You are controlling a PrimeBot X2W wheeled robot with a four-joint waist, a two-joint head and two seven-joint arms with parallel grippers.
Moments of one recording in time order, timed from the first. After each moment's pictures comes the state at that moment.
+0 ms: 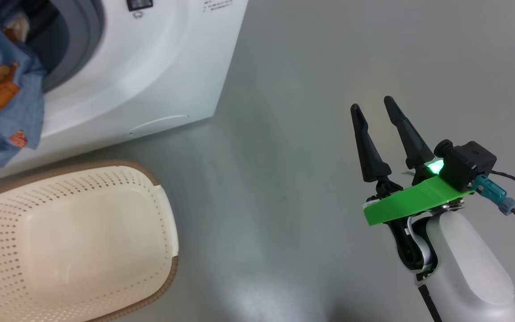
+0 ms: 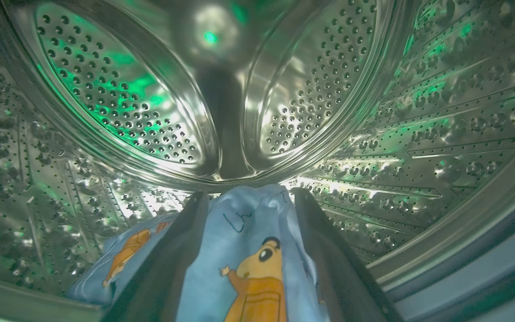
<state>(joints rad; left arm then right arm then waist) -1.18 0.36 -0.10 1.02 -0.42 -0.10 -0.26 -0.45 -0.06 0.22 0.28 0.40 0.13 -0.25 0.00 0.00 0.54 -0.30</state>
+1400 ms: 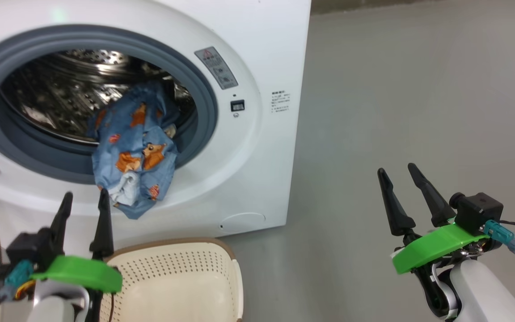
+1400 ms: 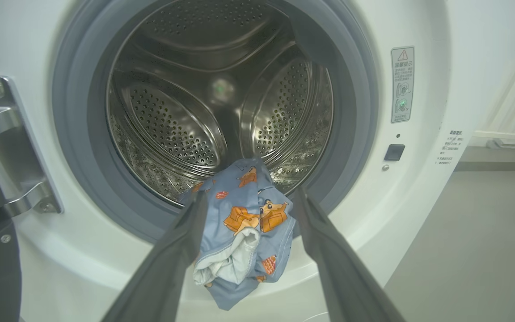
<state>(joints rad) -0.35 0.16 -0.04 0.52 -0.32 -0.12 -0.26 -0.29 -0.16 0.23 0.38 0.45 0.13 -0.25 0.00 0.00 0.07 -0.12</state>
